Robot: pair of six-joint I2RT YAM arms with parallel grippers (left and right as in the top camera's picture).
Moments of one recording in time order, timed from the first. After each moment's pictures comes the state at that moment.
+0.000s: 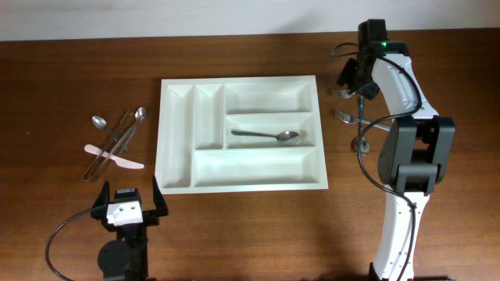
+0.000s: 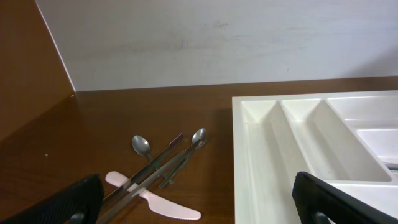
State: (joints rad) left arm 0.10 0.01 0.01 -0.08 -0.05 0.09; right arm -0.03 2.39 2.08 -0.93 0.07 0.54
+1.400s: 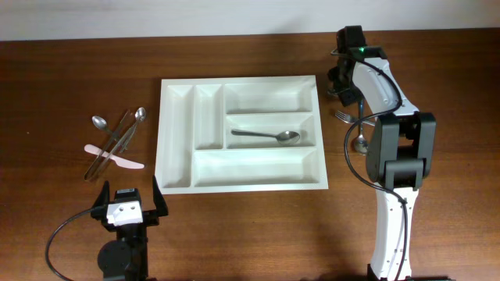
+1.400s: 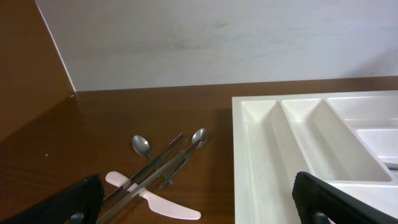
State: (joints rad) left arm 0.10 0.01 0.01 -0.08 -0.05 0.09; right arm 0.04 2.45 2.08 -0.90 0.17 1.20
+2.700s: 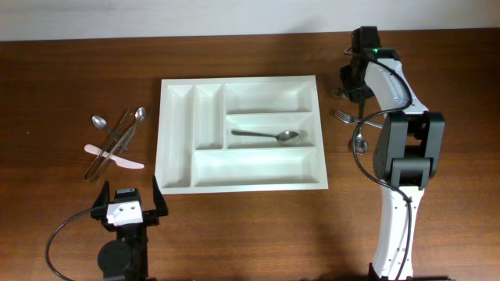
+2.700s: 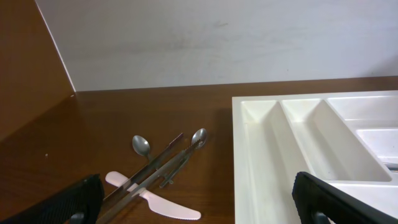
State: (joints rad) left arm 0.10 0.01 0.01 -0.08 -0.05 0.09; right arm -0.02 2.47 2.08 -0.85 0.13 1.20
